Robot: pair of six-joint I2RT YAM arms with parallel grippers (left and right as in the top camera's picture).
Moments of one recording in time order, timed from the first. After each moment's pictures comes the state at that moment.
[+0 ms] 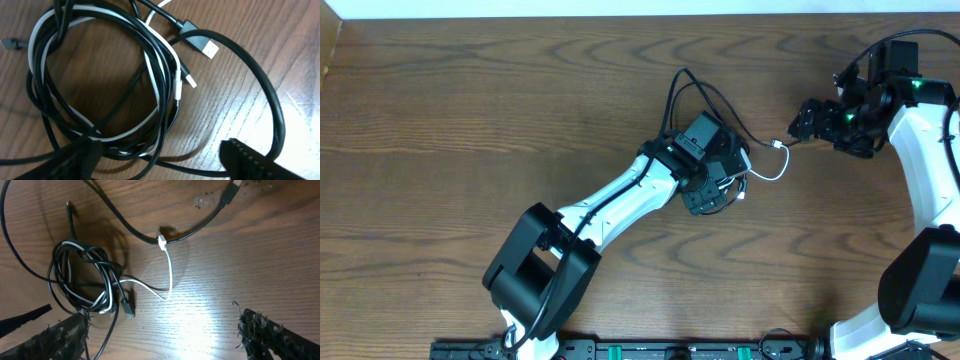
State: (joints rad) left arm -0.73 1.91 1.34 -0.58 0.13 0.45; right arm -0.12 1.75 1.47 -1.02 -0.30 0.15
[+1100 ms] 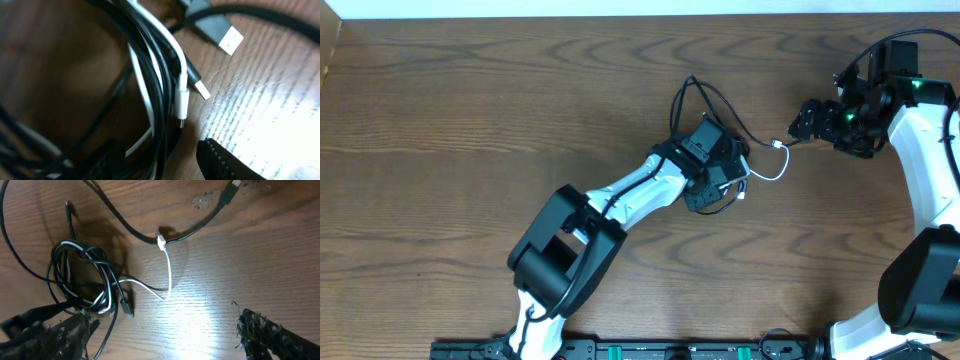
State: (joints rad) left arm -0.73 2.04 1.34 -0.50 0.13 0.46; right arm -0.12 1.75 1.47 -1.02 -0.30 0.15
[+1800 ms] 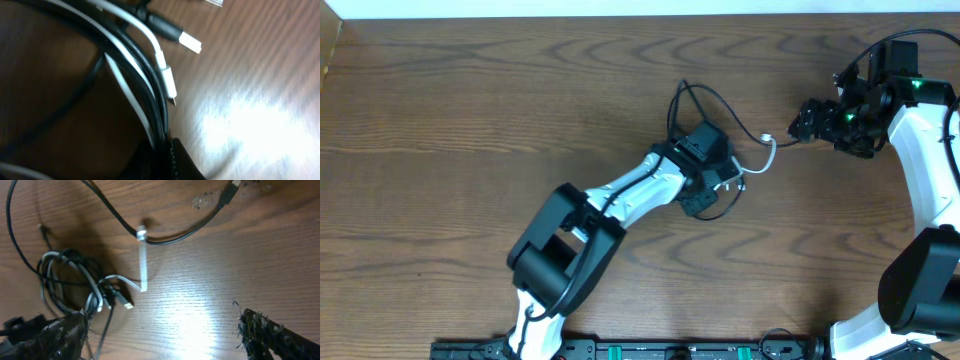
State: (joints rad) left arm -0.71 2.03 1.34 -0.61 0.15 0.32; right arm -0.12 1.75 1.47 -1.02 -0.30 0.15
